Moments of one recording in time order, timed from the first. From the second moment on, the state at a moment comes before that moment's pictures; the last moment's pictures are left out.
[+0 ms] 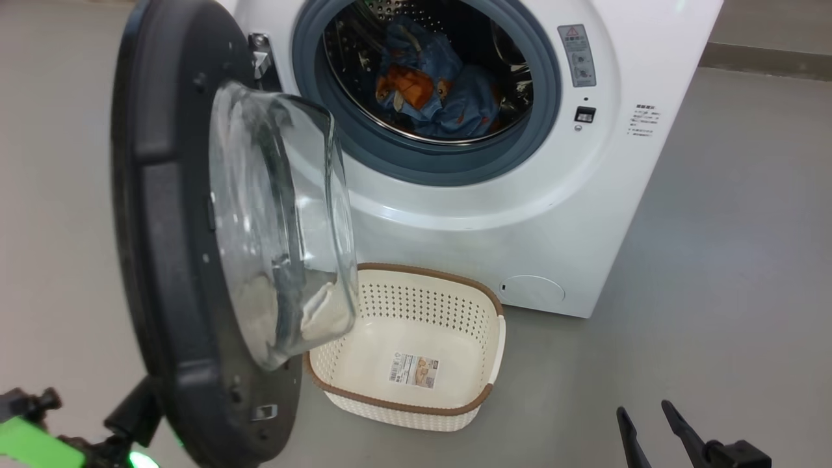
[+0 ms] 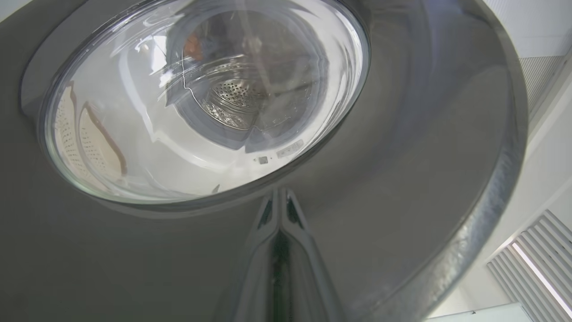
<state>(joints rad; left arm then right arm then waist) -0.09 0.05 0.29 0.12 -1.65 -0.13 0.89 0.10 -0.05 -0.04 0.25 0.12 0.13 -0.26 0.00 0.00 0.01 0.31</state>
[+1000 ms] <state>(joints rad) -0.28 0.05 -0.13 0.24 -1.71 -0.13 0.56 0.10 -0.04 -0.04 0.25 0.13 0.13 -0.26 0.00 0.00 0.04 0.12</state>
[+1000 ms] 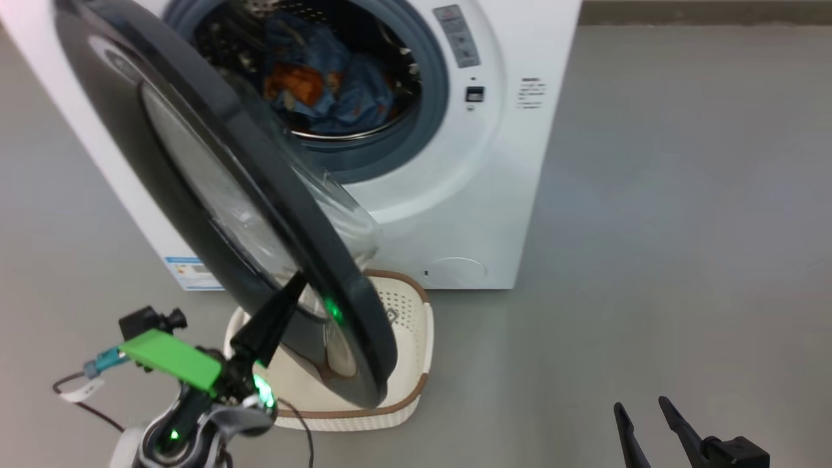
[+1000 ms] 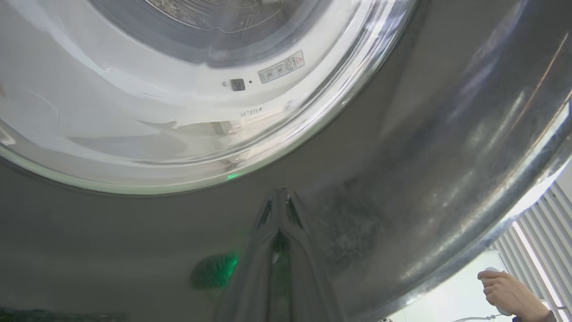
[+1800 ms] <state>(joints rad) -0.57 0.03 -0.16 0.53 -1.65 -0.13 0.36 0.03 -0.04 -0.01 0.26 0.13 0.13 -0.26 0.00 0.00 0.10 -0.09</state>
